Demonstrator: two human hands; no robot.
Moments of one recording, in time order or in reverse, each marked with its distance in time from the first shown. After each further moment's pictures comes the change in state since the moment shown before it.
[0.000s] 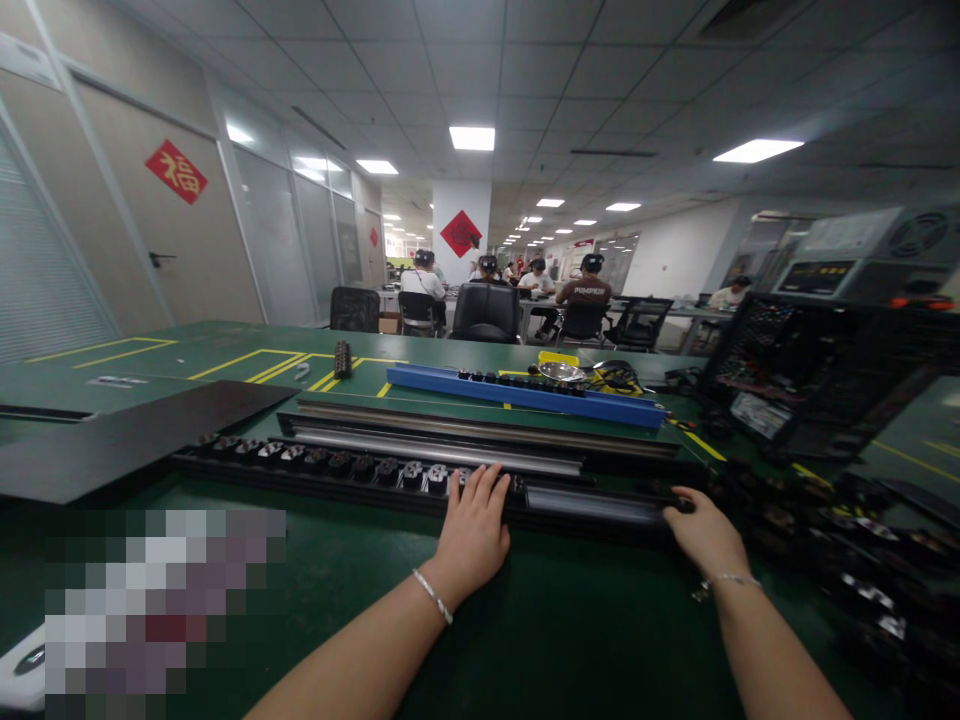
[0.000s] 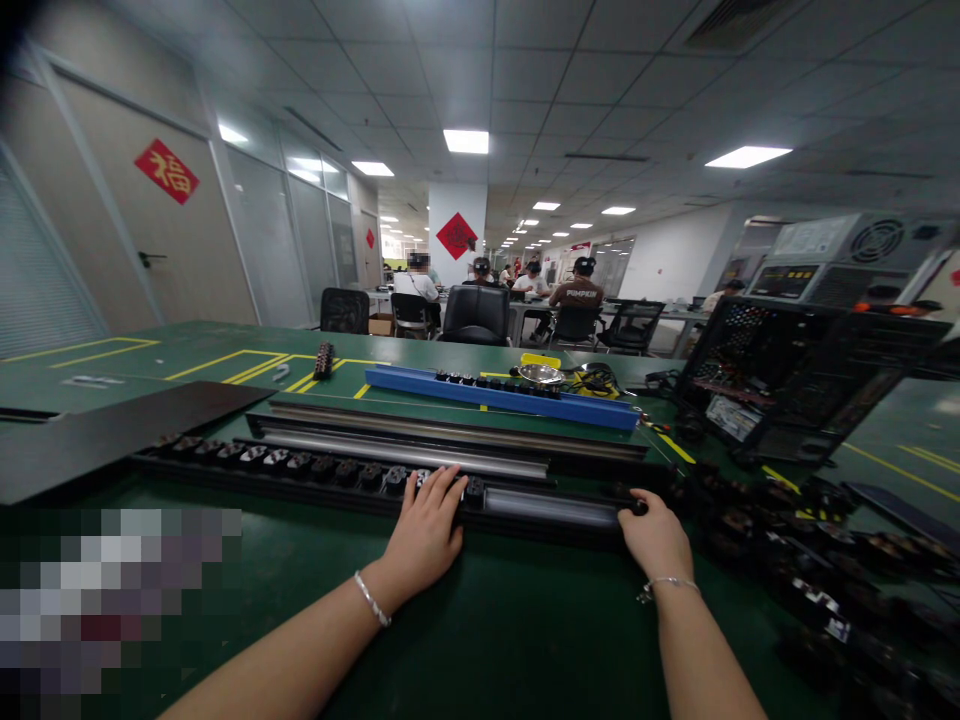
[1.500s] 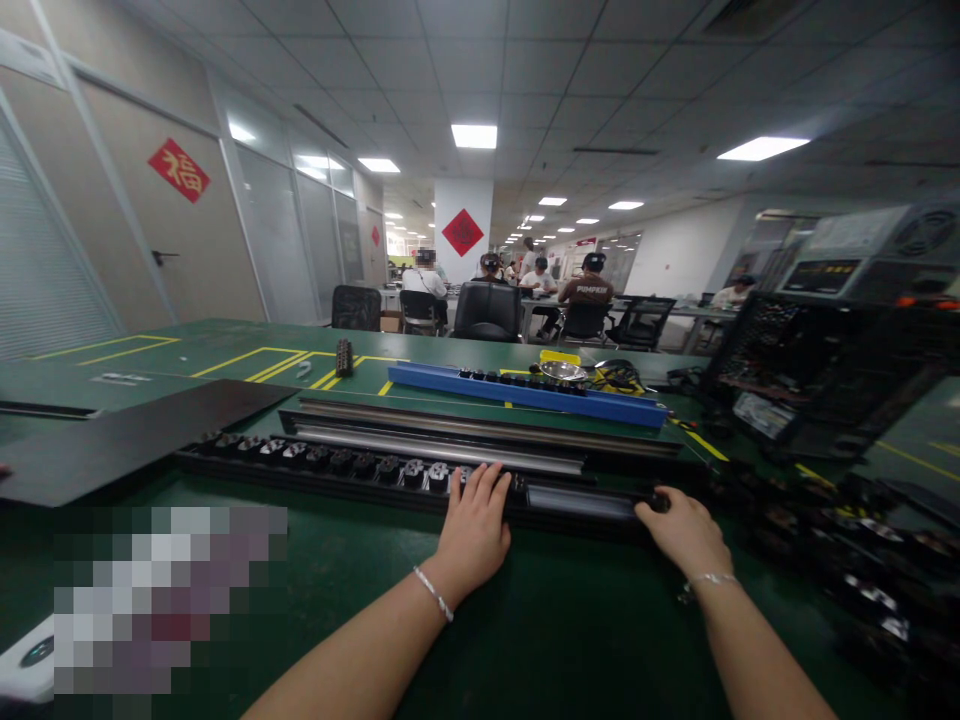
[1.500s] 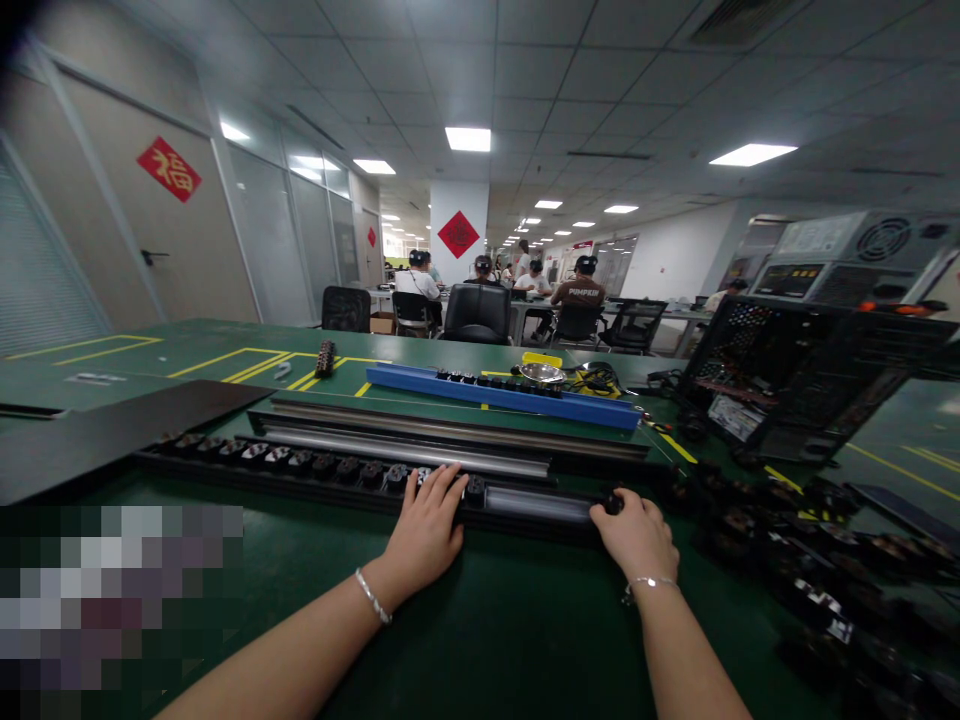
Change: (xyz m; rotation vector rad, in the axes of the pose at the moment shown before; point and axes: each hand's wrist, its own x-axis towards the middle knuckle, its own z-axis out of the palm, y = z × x) left_hand 0.000 0.000 -0.001 0.004 0.001 0.003; right_hand -0.027 -0.030 -0.001 -0.074 -0.066 0.021
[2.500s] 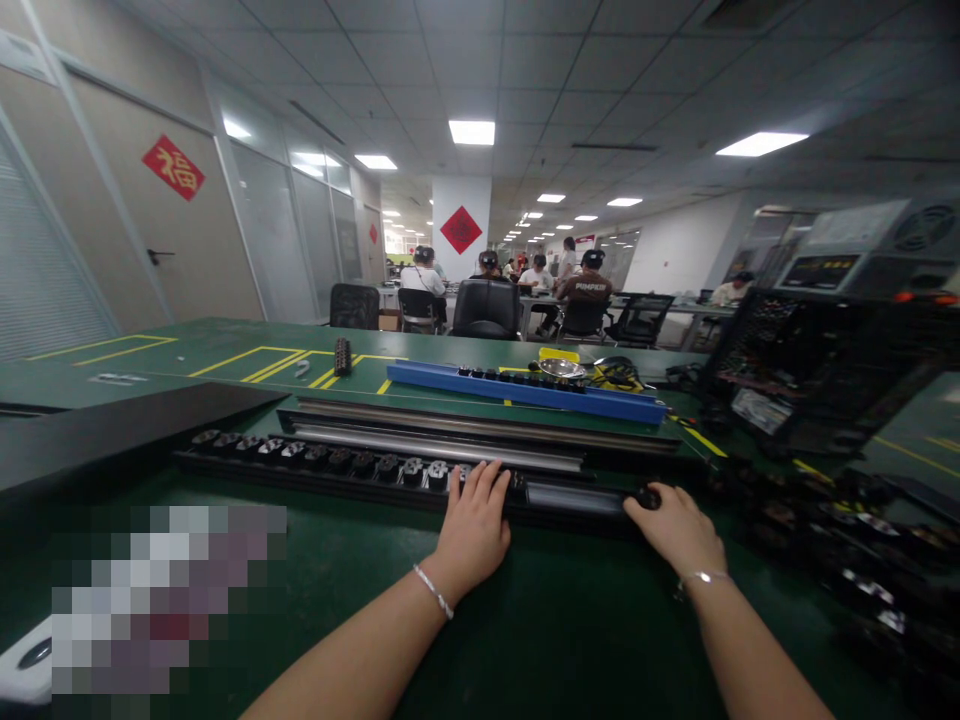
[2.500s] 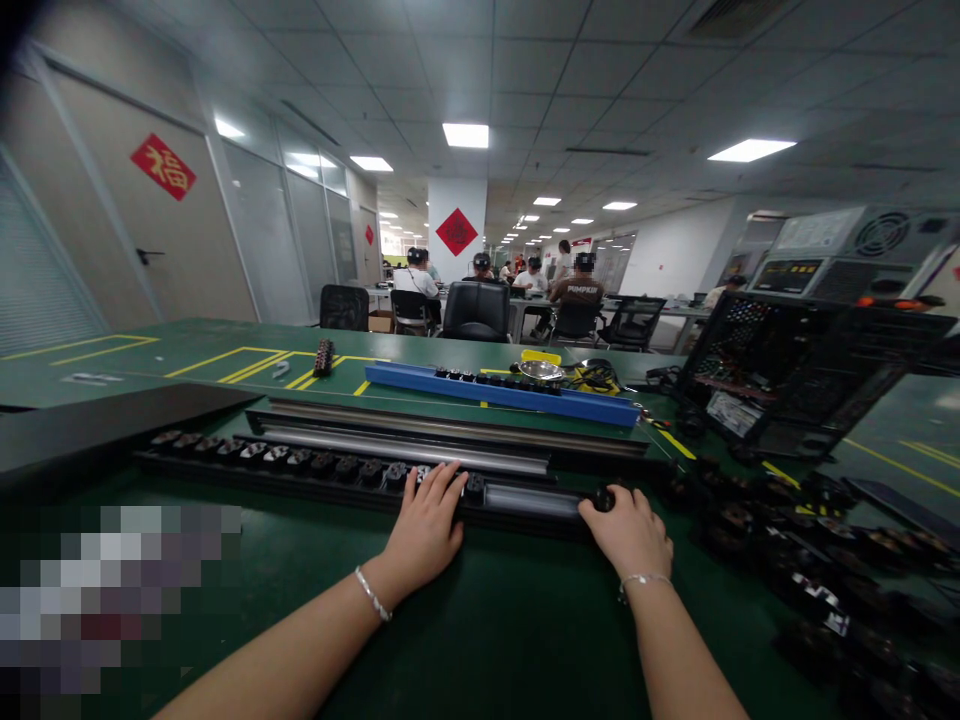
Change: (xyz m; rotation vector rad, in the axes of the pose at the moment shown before) left_hand 0.000 0.001 -0.001 0.006 -0.013 -0.003; right_hand -0.010 -0.005 0.004 -0.035 0.054 -0.065
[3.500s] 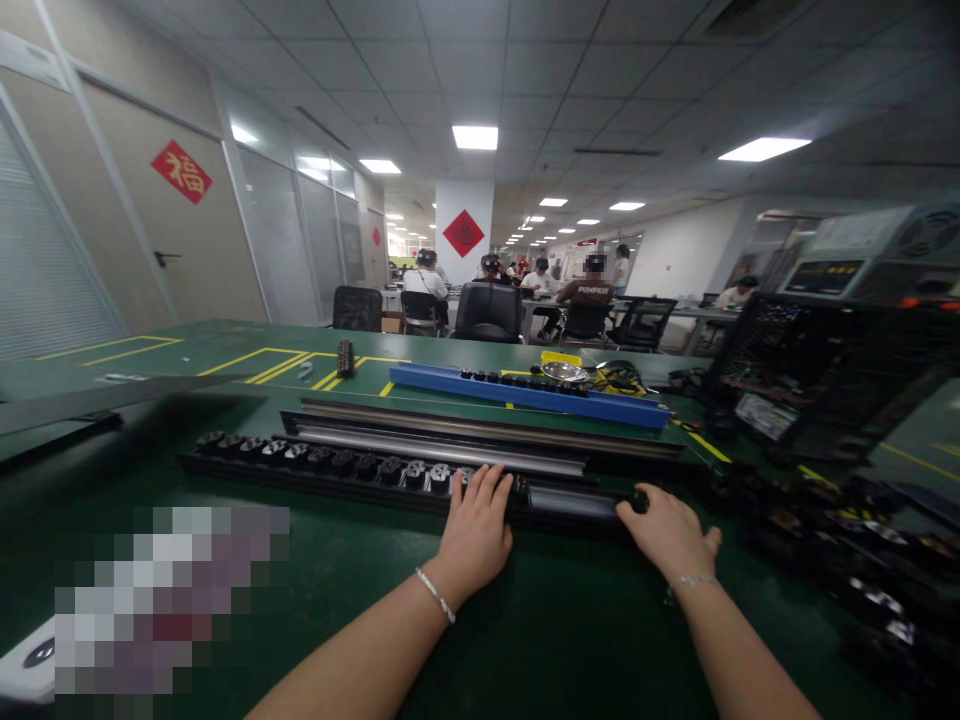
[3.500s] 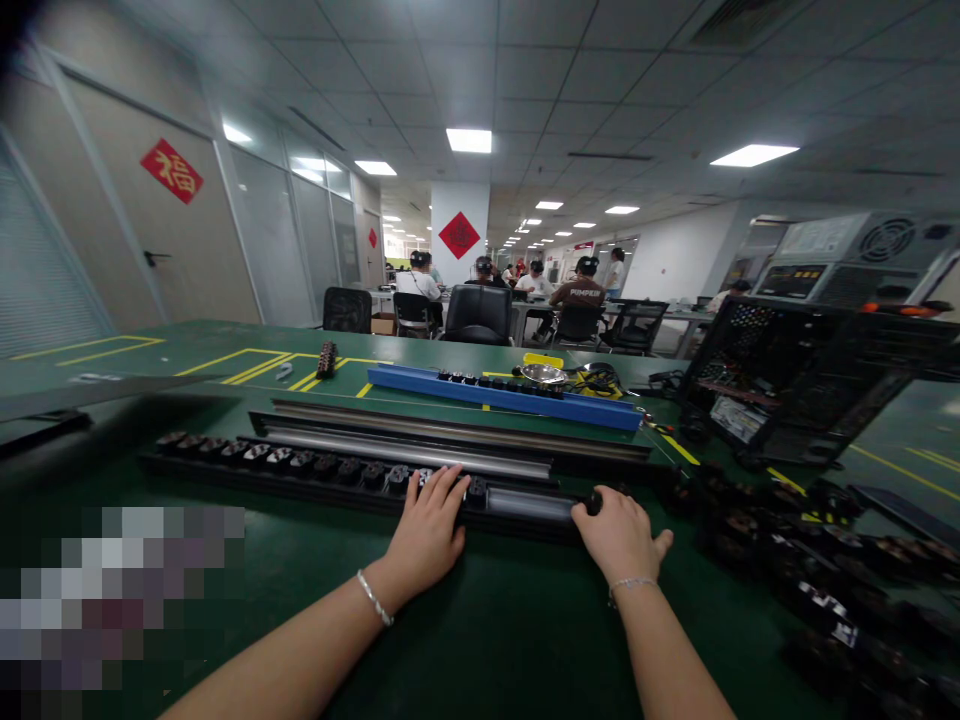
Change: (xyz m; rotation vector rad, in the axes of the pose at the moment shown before) left_hand 0.000 -0.002 0.002 -0.014 0.007 -0.003; right_hand -0.010 -0.019 -0.001 -0.053 0.014 -0.094
